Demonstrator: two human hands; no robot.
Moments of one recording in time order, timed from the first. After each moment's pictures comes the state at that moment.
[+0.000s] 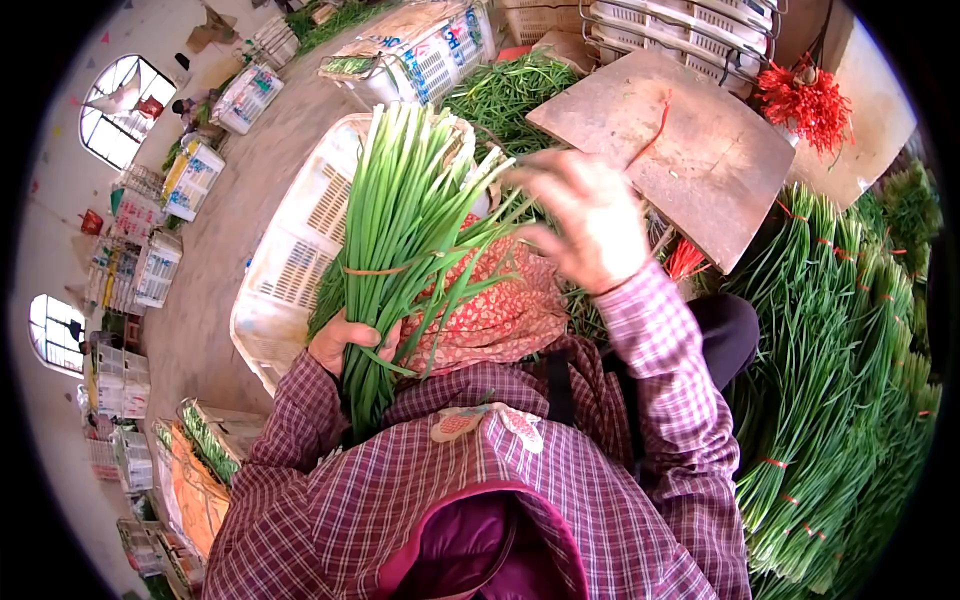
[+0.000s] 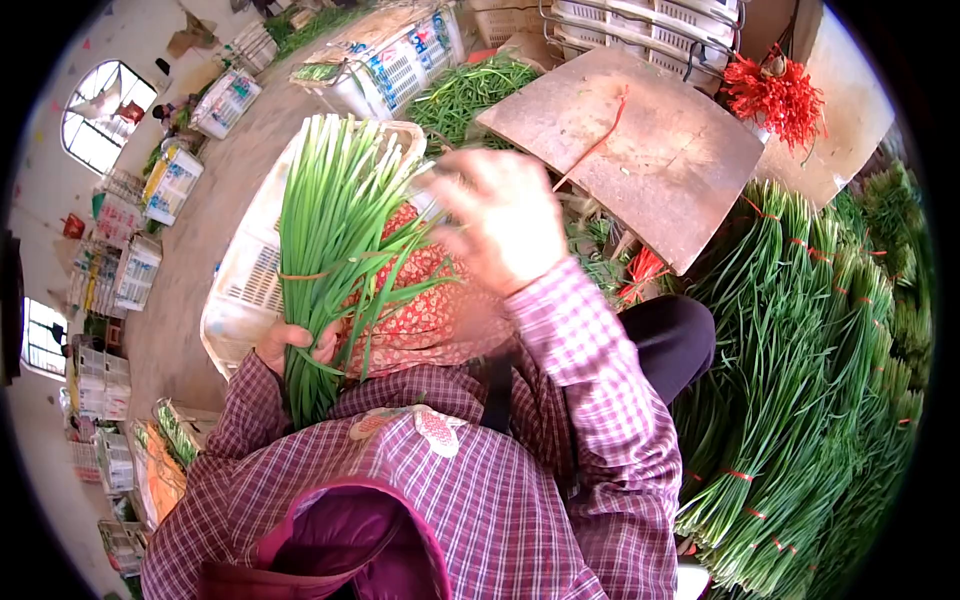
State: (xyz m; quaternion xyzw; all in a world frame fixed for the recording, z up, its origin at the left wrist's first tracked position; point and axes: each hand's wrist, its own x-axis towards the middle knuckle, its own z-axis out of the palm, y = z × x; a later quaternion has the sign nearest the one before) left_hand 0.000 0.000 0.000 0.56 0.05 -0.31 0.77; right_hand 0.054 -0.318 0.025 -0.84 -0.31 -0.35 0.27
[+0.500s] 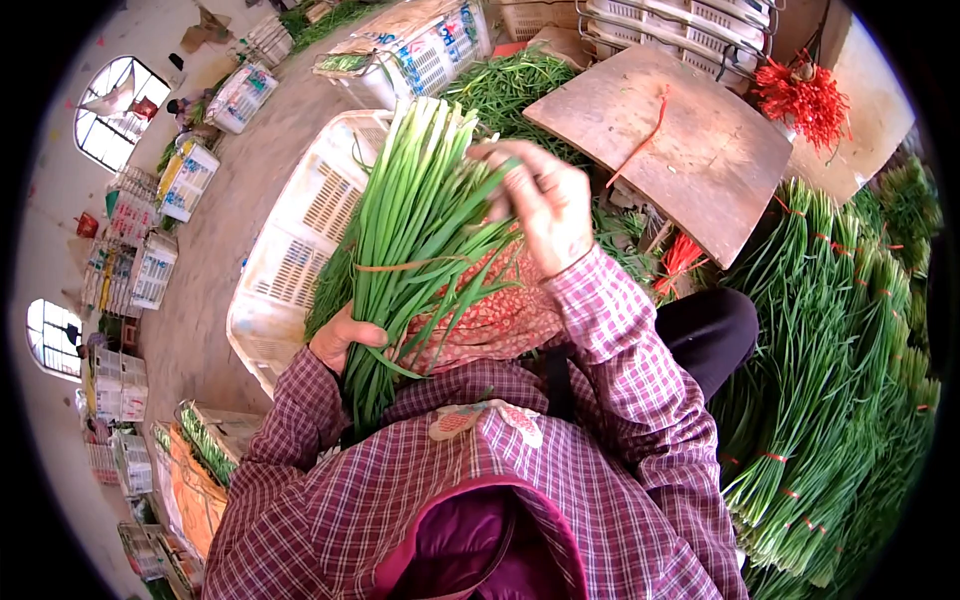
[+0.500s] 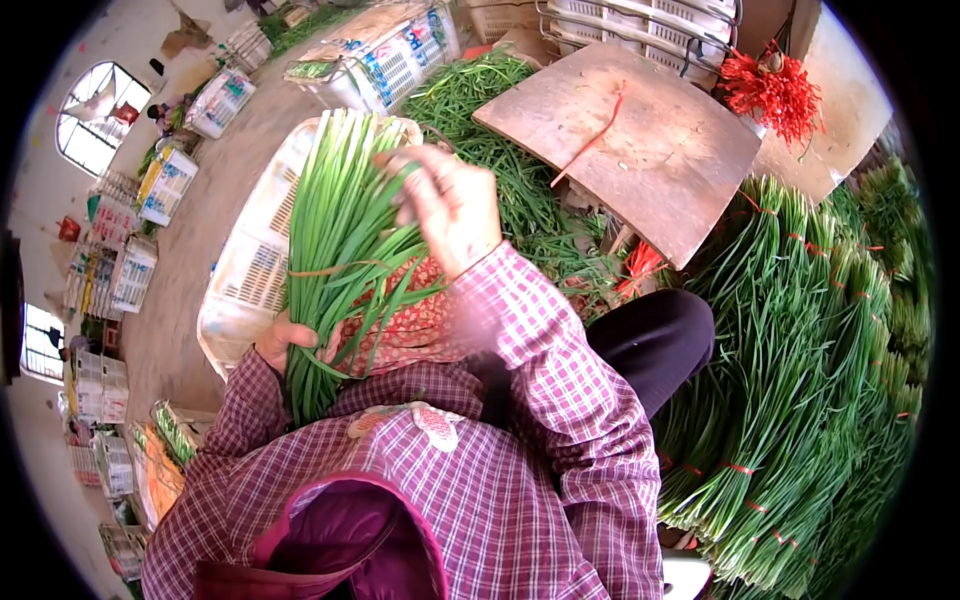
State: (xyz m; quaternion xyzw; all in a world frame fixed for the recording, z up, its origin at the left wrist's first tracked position) left_hand 0.003 -0.016 0.010 0.61 0.05 -0.32 0.72; right_hand 0.071 -0.287 0.021 -0.60 -0.19 -0.17 0.76
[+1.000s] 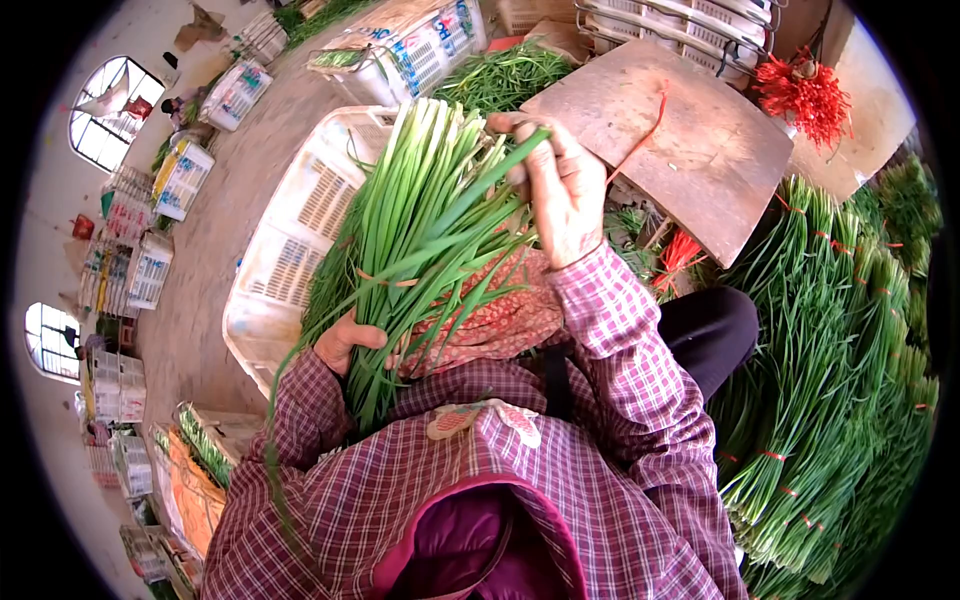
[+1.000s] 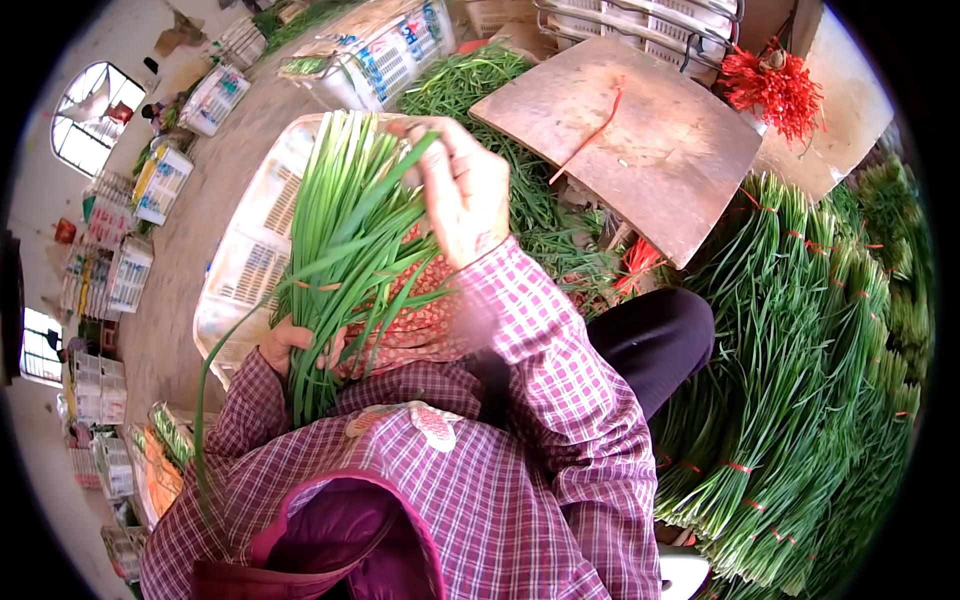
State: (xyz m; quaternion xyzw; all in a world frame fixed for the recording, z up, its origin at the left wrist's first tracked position) left_hand 0.008 -0.009 -0.006 0.60 0.03 -0.32 0.73; right_hand 0.074 -0.292 0.027 -0.58 -0.10 -0.19 0.79
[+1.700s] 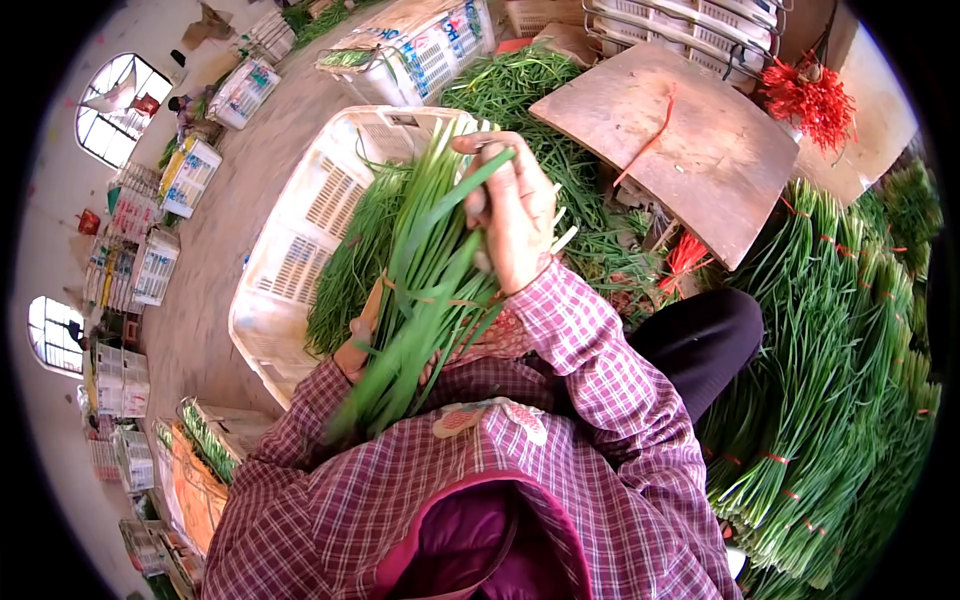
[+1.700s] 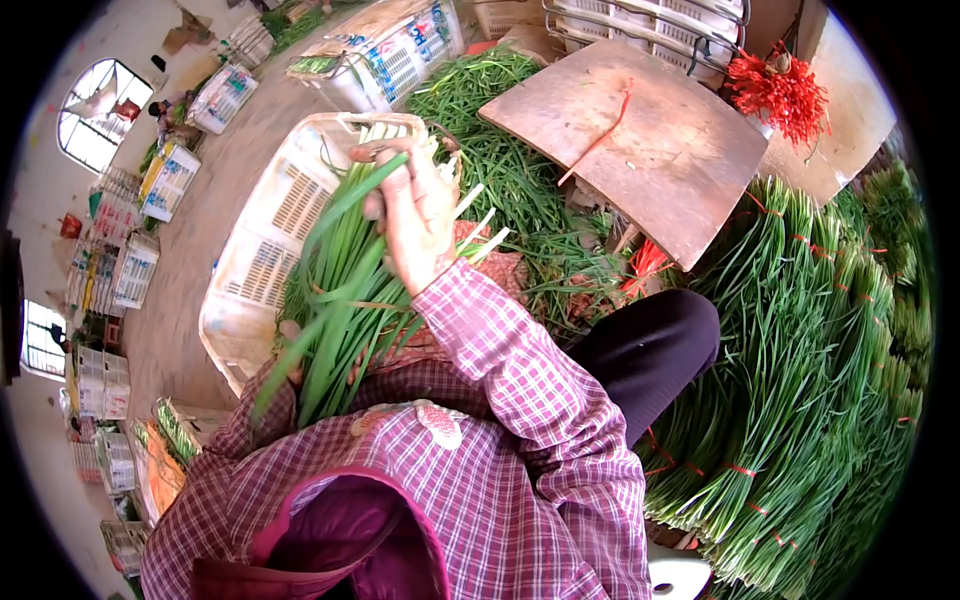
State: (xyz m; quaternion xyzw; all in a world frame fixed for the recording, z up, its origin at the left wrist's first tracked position) left_hand -0.021 -0.014 -0.016 0.58 -0.04 -0.32 0.75; right_hand 0.064 -0.247 0.024 -0.46 -0.15 -0.14 0.87
